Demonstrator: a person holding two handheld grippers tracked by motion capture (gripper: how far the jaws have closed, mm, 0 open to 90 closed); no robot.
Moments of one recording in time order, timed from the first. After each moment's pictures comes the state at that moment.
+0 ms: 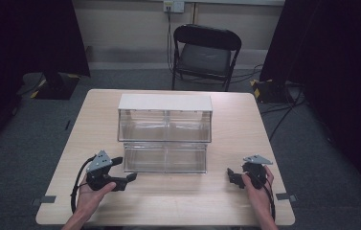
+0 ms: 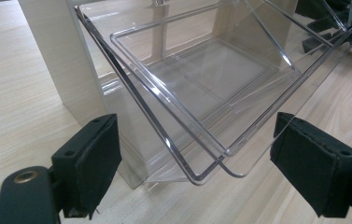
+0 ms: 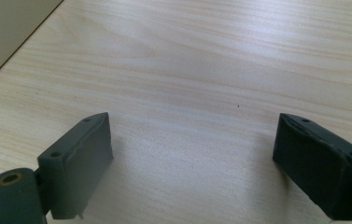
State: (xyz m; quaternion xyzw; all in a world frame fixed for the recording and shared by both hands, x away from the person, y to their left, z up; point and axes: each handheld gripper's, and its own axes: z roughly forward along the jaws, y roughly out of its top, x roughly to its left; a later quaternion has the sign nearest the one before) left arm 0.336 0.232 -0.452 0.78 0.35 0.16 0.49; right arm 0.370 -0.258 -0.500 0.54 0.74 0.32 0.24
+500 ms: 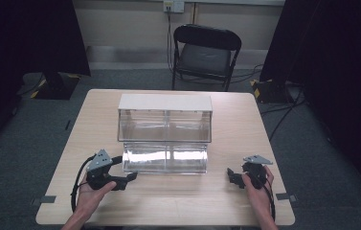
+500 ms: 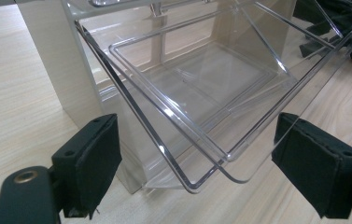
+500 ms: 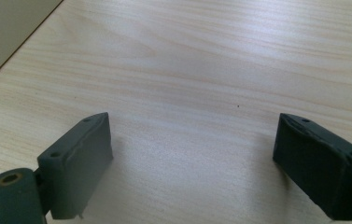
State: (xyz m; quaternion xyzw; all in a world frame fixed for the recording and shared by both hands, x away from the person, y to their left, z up) left arm 0.336 0.230 -0.446 0.78 0.35 0.16 0.49; right arm 0.370 -0.258 -0.500 0.54 0.74 0.32 0.24
